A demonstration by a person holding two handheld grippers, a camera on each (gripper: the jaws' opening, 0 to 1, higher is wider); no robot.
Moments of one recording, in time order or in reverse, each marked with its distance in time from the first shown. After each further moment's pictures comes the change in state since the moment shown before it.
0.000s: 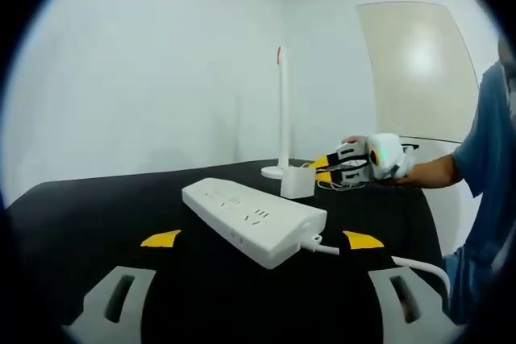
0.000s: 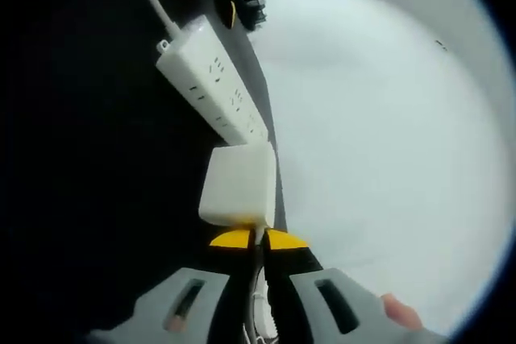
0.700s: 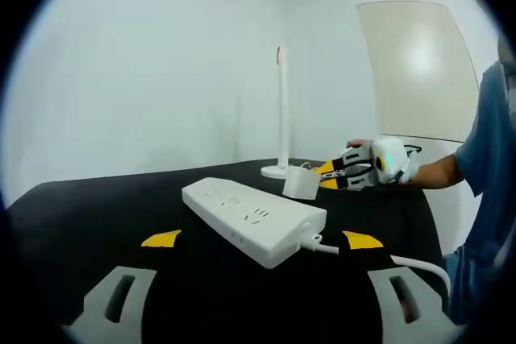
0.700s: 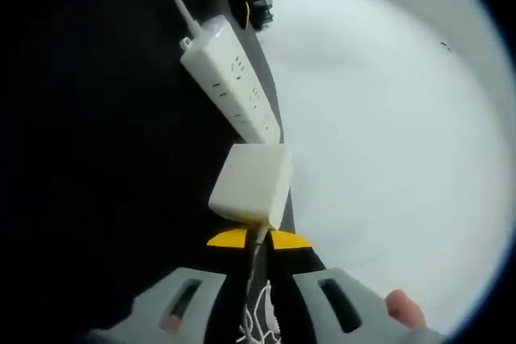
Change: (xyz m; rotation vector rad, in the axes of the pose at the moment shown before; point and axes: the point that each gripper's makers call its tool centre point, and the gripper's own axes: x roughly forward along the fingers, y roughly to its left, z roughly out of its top) left arm -0.003 0.004 -0.002 0.003 0.002 -0.001; right arm -0.004 0.015 -0.008 -0.002 0.004 0.038
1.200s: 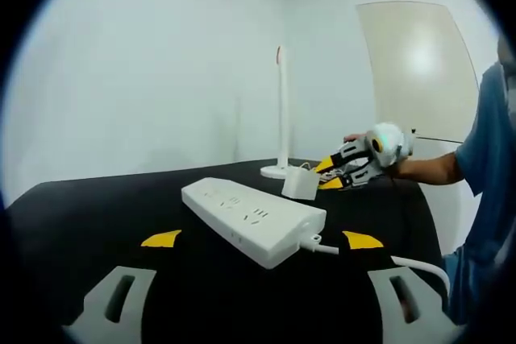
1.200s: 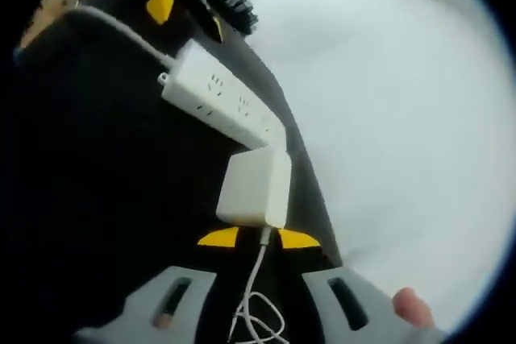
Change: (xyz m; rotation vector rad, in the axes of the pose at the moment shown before) left arm 0.000 0.003 -0.001 -0.002 0.000 -0.002; right arm -0.007 0.005 0.004 0.292 -0.005 0.192
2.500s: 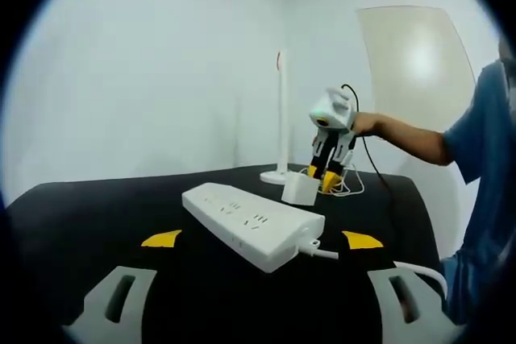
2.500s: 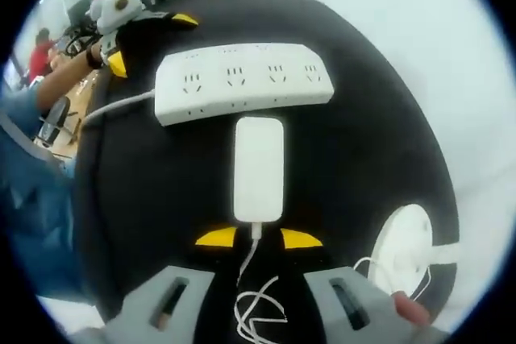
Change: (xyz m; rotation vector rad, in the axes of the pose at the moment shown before) left arm 0.001 -0.014 0.007 -0.005 -0.029 -0.004; right arm 0.001 0.013 -0.008 0.365 0.315 0.698
